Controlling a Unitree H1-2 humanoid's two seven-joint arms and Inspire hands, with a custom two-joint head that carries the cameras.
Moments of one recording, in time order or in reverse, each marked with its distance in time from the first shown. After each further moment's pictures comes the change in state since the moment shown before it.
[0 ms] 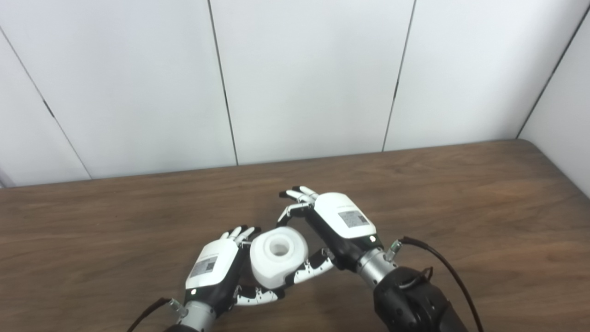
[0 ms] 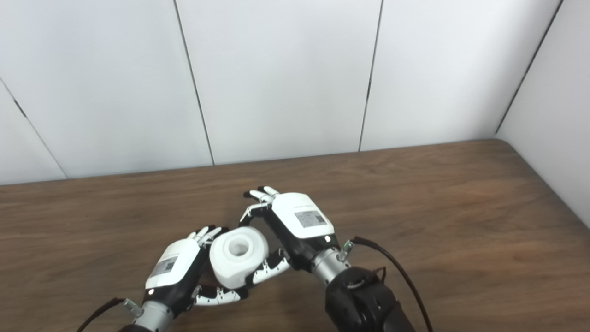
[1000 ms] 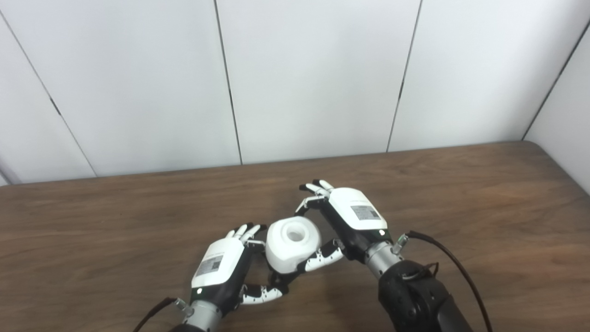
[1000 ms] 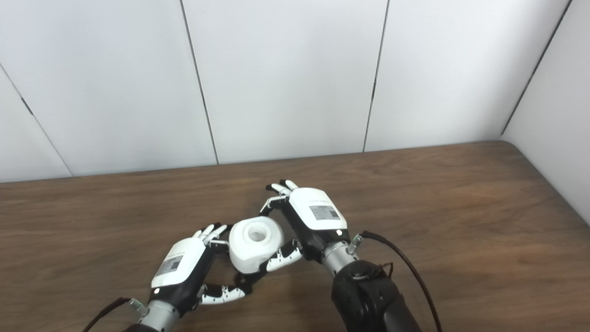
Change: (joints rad) left arm 0.002 -0.004 -0.017 -0.007 -0.006 0.007 0.020; right arm -0.014 -0.009 -0.019 0.064 -0.021 0.038 -0.031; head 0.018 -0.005
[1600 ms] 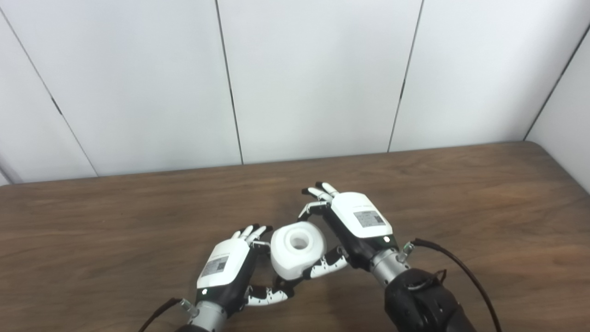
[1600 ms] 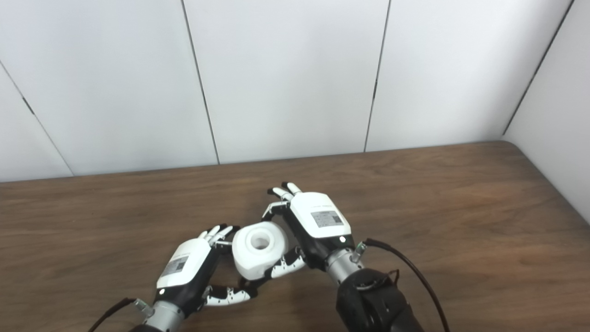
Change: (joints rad) left arm 0.001 -0.014 -0.010 0.000 0.002 -0.001 0.001; right arm 0.037 -0.045 0.059 -0.091 -0.041 -0.012 0.010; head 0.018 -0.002
